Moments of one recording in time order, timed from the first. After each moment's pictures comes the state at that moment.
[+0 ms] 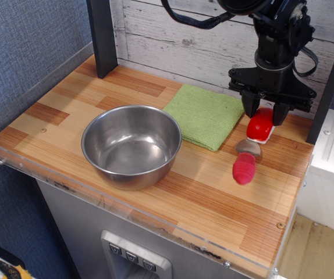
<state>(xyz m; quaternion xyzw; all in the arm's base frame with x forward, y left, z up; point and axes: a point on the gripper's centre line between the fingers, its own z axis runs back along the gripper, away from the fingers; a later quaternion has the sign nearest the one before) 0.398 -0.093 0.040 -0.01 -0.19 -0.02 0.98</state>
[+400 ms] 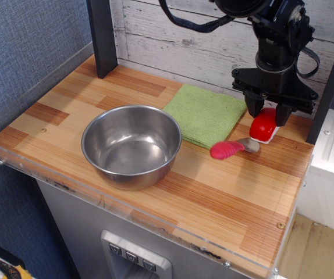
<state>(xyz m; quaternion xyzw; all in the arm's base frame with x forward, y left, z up) 0.398 -0.096 0.040 -0.02 -0.20 -0.06 0.98</state>
